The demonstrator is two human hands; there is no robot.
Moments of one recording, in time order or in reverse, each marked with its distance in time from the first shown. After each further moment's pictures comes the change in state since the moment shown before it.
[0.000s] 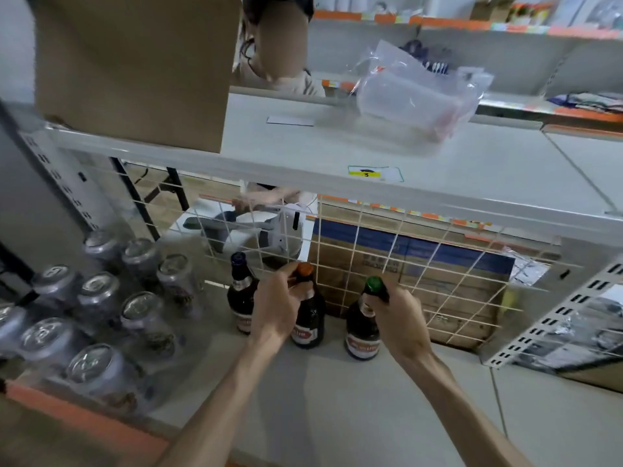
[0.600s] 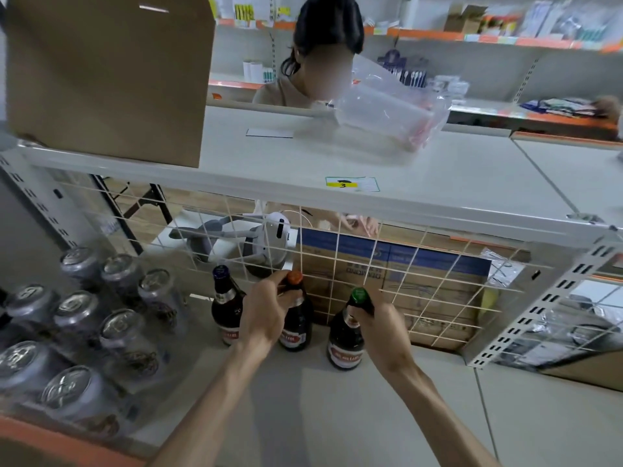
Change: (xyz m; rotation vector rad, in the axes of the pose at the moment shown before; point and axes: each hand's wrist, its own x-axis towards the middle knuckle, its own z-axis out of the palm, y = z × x) left_hand 0.005 0.004 0.002 -0.006 -0.056 0.078; right_hand -0.008 0.003 -0.002 0.134 -0.032 0.075
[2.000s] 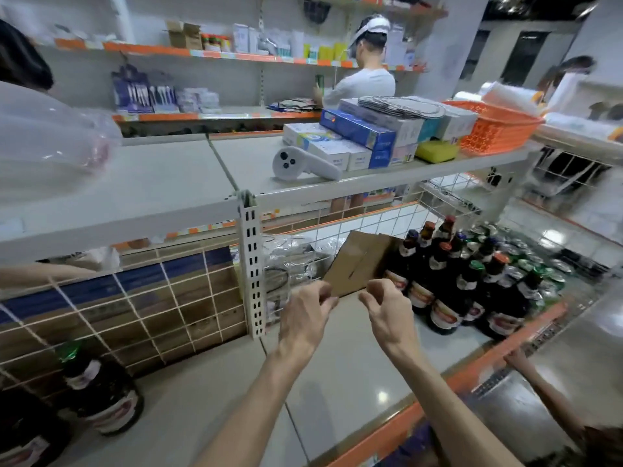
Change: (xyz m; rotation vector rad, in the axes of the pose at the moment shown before) left_hand -0.124 0.224 0.330 0.044 -0.513 0.433; right_hand -0.153 0.145 -0.300 -0.194 0.778 0.431
